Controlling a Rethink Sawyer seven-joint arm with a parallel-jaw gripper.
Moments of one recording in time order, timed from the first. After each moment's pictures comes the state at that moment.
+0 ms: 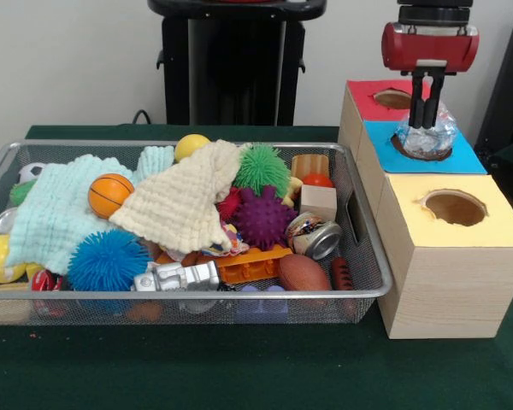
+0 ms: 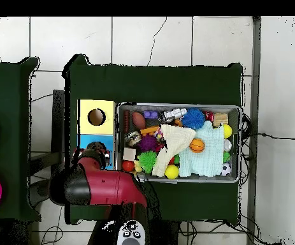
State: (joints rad) arm 0.12 -0.81 -0.08 1.95 0.18 0.17 1.67
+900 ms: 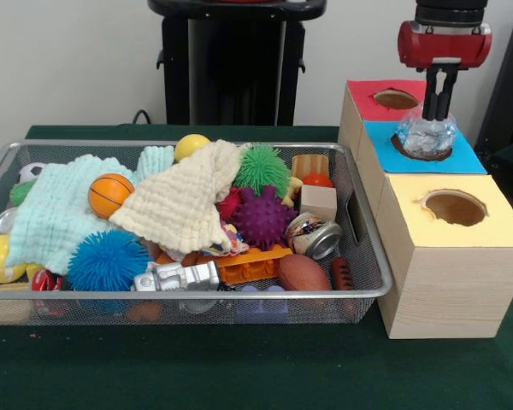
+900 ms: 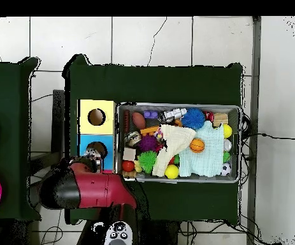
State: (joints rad) arm 0.17 -0.79 -0.08 1.95 0.18 0.25 1.67
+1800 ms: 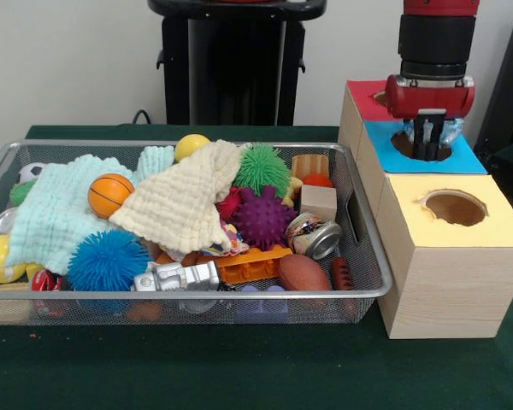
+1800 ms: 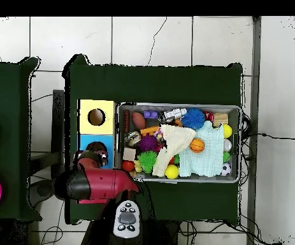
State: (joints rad) arm 0.11 -0.66 -0.02 1.95 0.18 0.03 1.67
